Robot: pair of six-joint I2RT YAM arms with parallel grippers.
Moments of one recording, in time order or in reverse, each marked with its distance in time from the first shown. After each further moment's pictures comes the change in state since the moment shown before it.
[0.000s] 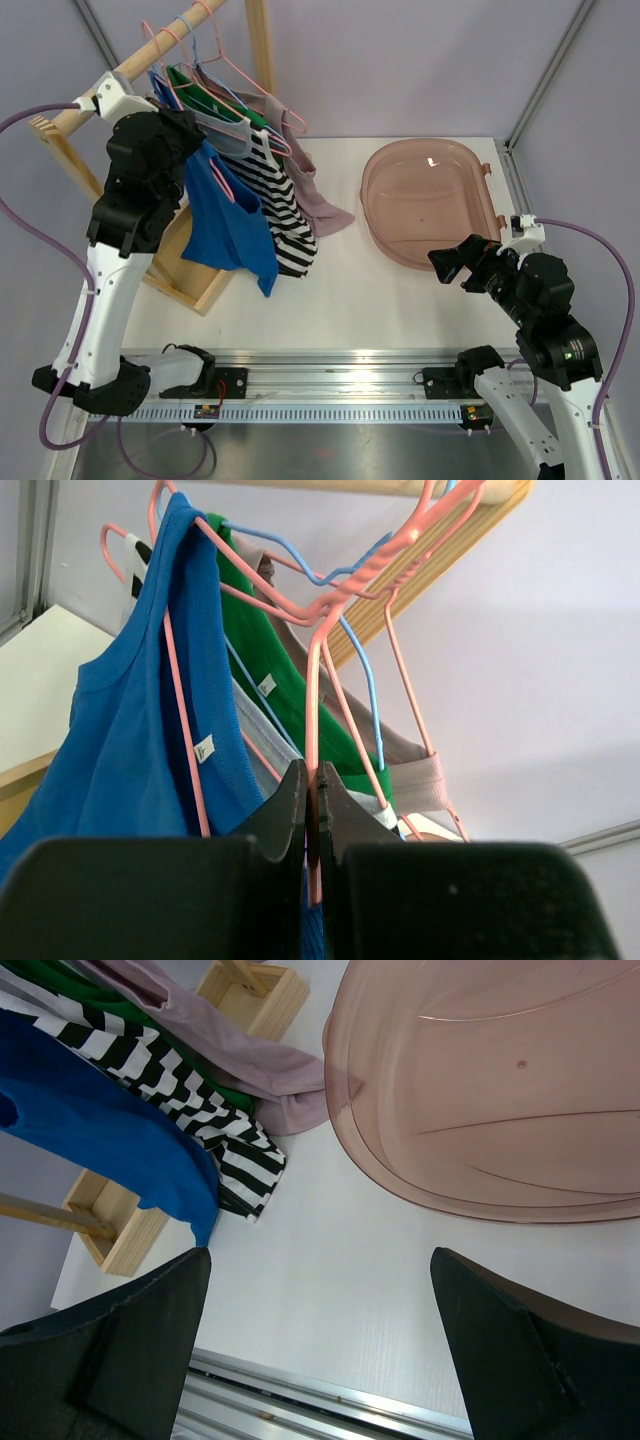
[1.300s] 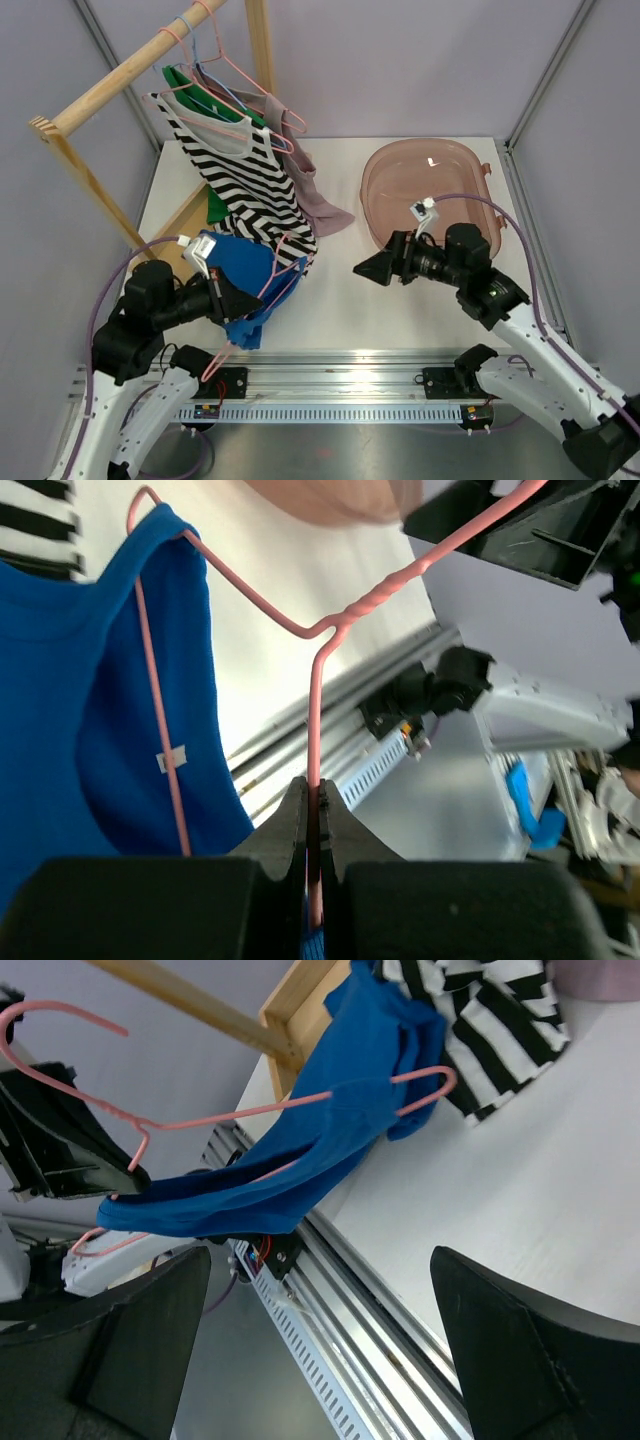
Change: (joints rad) left arm -0.002 -0.787 -0.864 -0.335 1.102 0.031; right arm 0.224 0.296 -0.239 0.548 -0.418 0.185
